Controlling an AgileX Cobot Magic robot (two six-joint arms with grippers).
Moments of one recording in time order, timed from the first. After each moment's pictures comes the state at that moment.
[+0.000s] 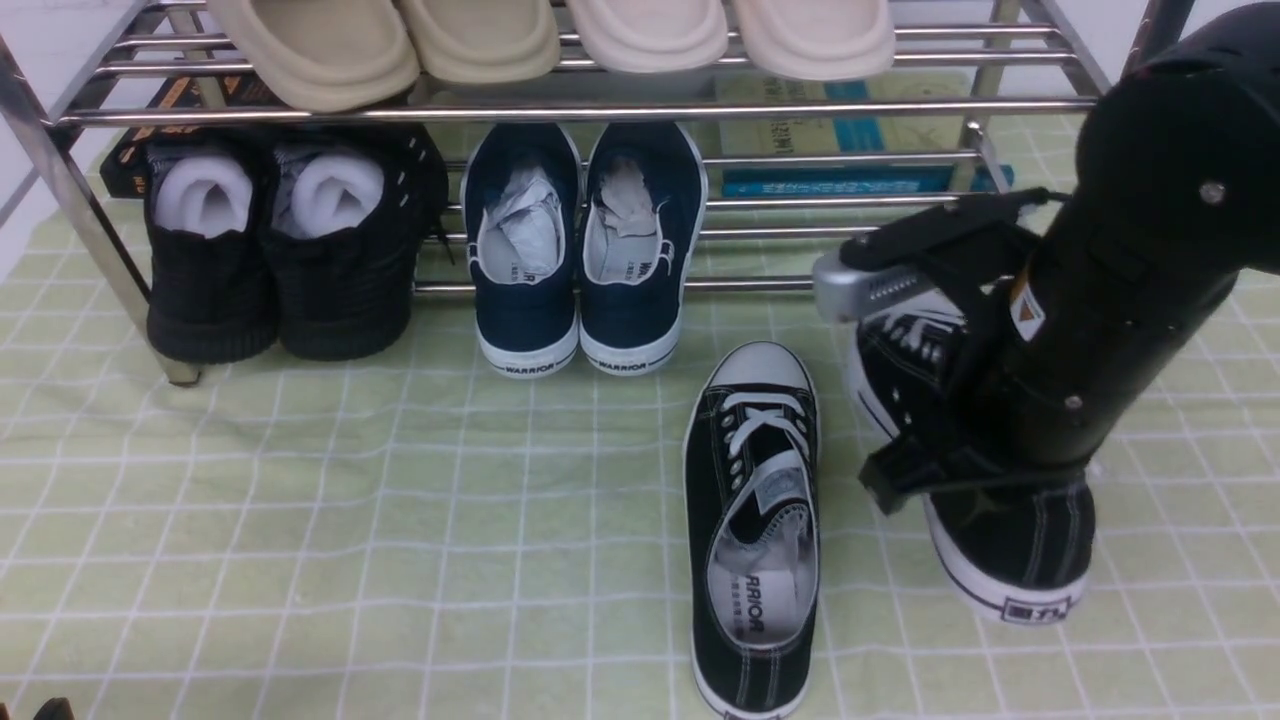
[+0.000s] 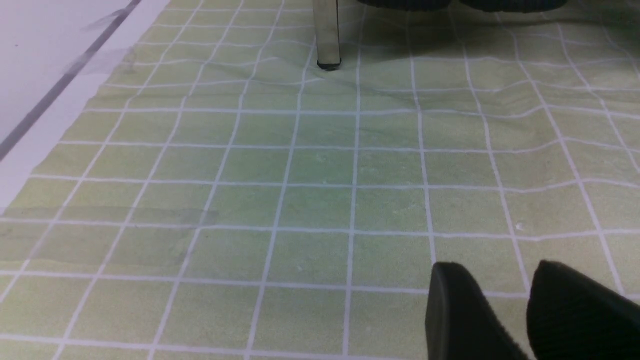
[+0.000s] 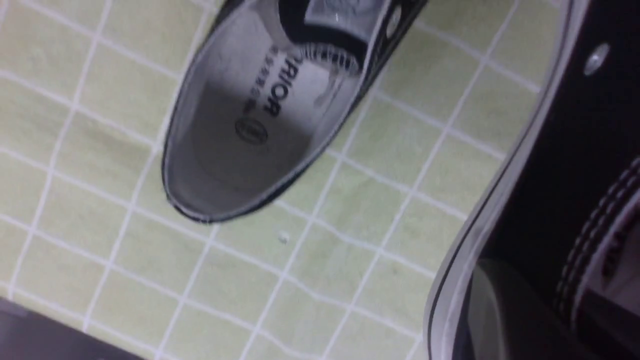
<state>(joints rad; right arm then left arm) 0.65 1.55 -1.30 0.02 1.14 0.22 -0.02 -0.01 0.02 0.21 0.37 -0.16</state>
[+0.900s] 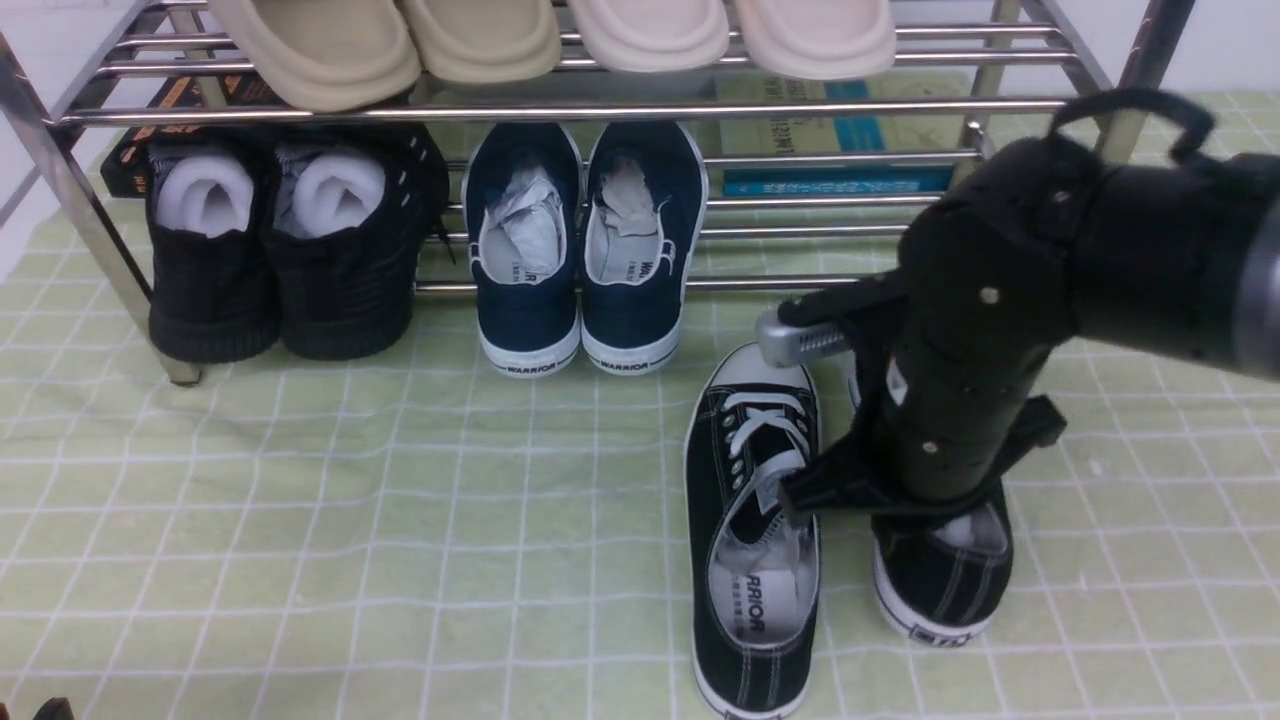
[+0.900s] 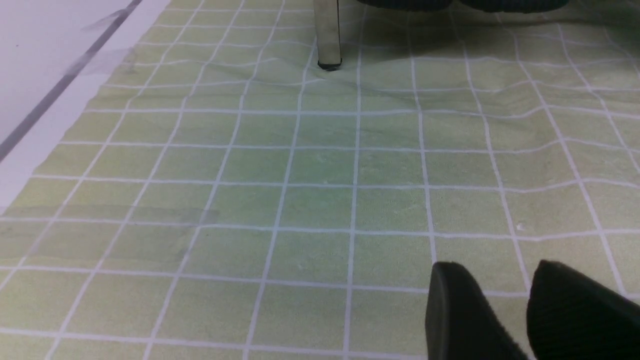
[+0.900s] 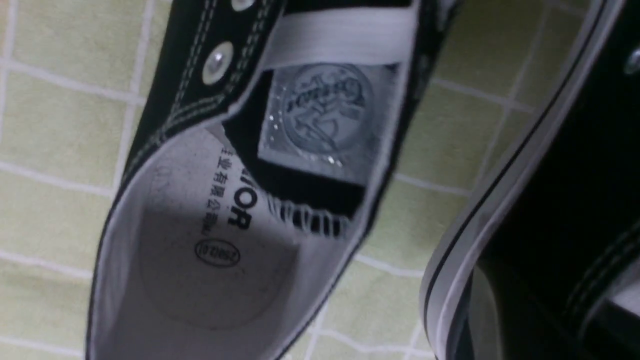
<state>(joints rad) 0.65 1.76 -1.30 -0.05 1.03 0.43 -0.02 -0.01 0.02 0.21 0.37 -0.16</state>
